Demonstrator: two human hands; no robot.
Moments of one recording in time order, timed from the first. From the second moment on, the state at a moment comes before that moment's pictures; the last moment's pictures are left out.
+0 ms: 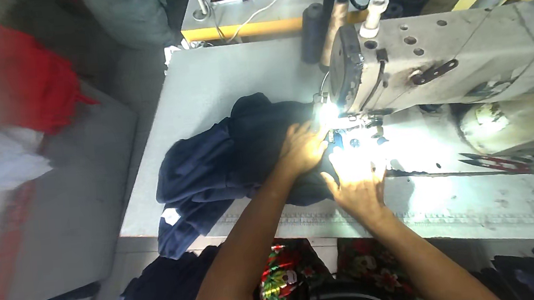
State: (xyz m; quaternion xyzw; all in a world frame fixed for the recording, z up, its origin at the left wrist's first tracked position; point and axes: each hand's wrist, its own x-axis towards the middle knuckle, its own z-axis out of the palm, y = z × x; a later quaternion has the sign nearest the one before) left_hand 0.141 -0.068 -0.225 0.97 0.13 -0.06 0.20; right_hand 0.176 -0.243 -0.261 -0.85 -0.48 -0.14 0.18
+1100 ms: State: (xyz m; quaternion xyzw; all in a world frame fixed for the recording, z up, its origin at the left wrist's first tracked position) left_hand 0.142 -0.068 -0.228 0.97 0.13 -0.05 0.19; right_hand 0.175 -0.242 -0.262 -0.85 -0.47 -0.13 0.19
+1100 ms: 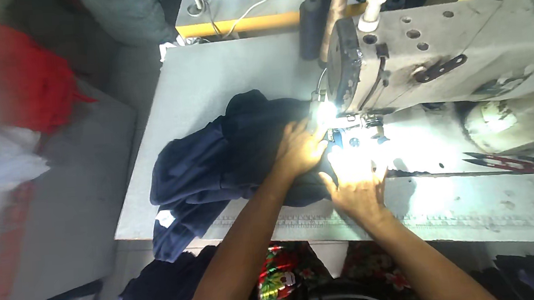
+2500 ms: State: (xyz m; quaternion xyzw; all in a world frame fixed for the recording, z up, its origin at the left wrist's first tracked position) left_hand 0.147 -0.065 -0.231 0.97 0.15 -0.04 0.19; right_hand 0.179 -0.241 -0.260 -0.85 -0.47 -0.12 0.18
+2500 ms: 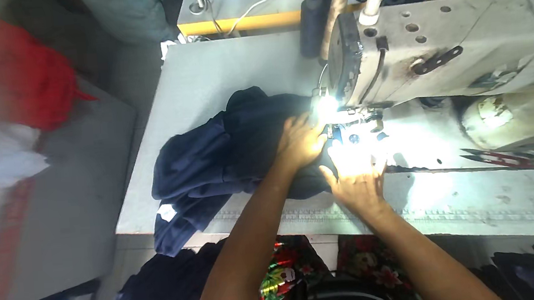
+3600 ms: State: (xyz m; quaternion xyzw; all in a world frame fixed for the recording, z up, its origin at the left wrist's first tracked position) left_hand 0.099 -0.106 -0.251 0.94 0.07 0.19 0.27; right_hand 0.228 -0.330 -0.226 -0.83 -0.46 -0.12 0.29
